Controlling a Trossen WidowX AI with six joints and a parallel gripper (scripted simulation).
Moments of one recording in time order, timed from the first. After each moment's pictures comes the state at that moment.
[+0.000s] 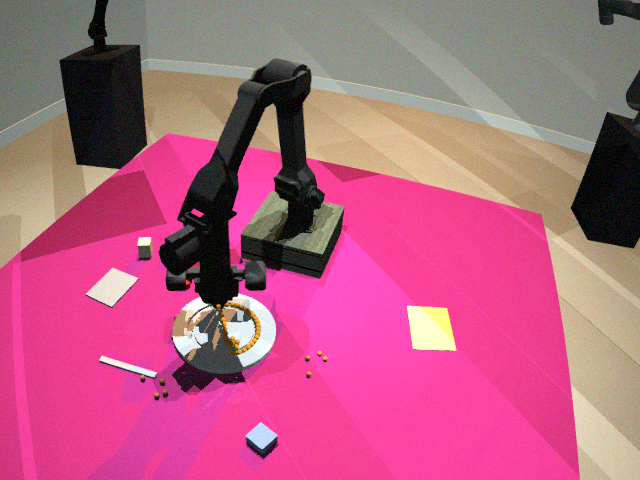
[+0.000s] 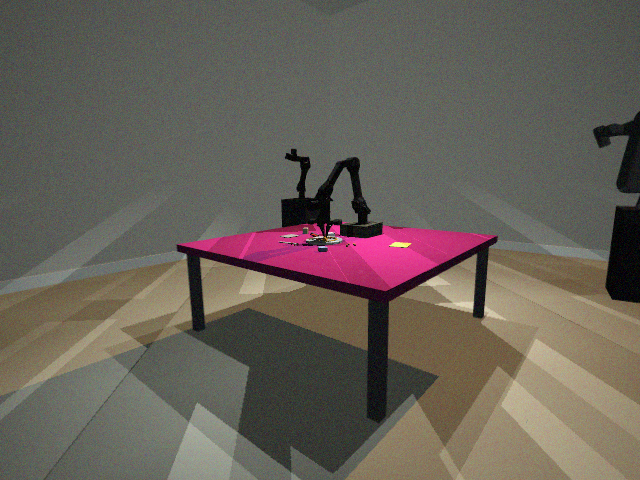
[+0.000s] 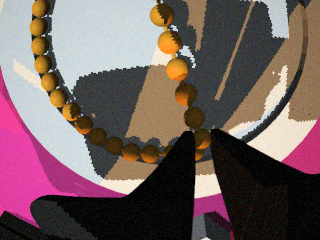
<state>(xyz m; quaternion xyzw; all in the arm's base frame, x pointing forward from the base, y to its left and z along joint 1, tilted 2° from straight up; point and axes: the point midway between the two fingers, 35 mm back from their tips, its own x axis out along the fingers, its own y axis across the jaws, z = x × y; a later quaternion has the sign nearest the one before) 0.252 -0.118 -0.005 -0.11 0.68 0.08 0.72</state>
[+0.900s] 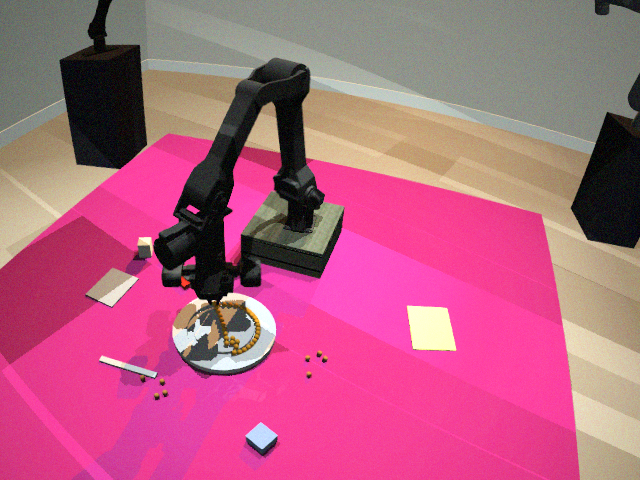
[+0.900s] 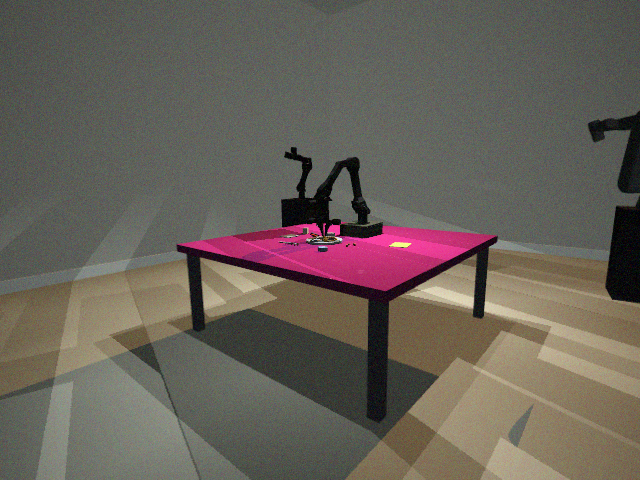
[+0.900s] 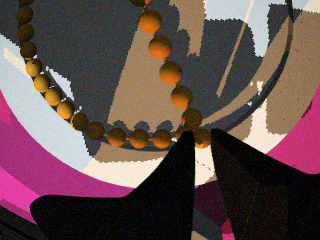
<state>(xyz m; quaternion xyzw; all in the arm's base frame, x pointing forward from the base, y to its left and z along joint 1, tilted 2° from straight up) 0.245 -0.130 -0.004 -0.11 0.68 0.08 0.72</state>
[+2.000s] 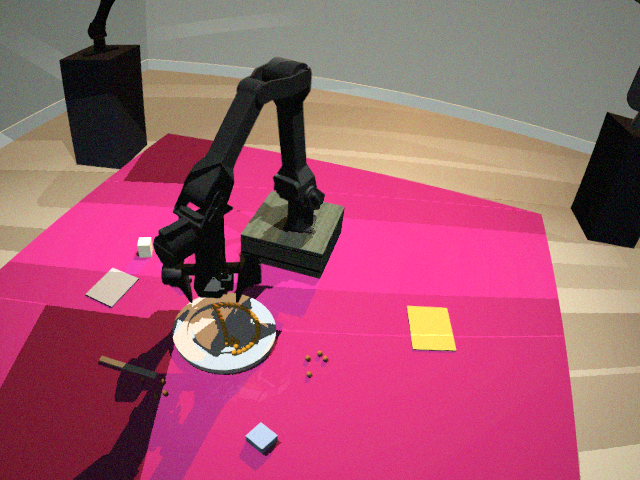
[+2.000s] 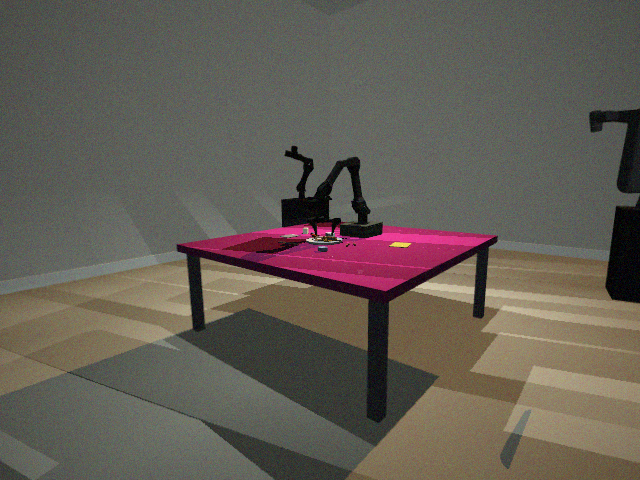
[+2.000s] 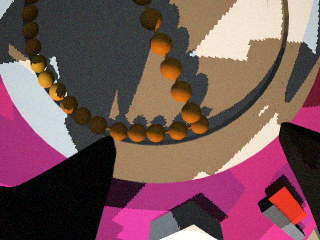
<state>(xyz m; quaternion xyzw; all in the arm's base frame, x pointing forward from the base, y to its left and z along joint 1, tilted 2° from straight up) 0.244 -0.130 0.000 -0.11 0.68 0.08 0.72</state>
